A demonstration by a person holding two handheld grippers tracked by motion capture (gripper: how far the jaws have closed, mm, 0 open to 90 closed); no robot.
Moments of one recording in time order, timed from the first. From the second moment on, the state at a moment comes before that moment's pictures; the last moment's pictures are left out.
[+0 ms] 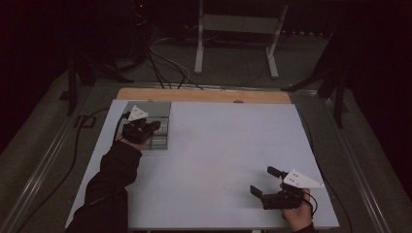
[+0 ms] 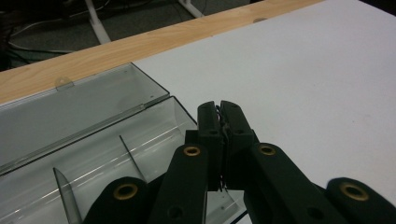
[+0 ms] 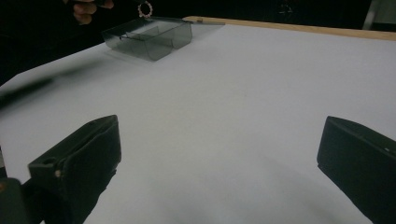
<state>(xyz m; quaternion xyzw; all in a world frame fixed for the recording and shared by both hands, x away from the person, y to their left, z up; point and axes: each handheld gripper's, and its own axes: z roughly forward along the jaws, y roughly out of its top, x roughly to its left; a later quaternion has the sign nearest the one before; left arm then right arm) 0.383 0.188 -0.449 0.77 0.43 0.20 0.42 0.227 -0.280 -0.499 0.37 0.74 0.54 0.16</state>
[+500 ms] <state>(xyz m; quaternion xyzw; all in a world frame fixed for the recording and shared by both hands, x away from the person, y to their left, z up) 0.387 0.194 -0.461 0.77 0.44 0.20 0.41 0.227 -0.281 -0.499 0.37 0.74 0.54 0.16</state>
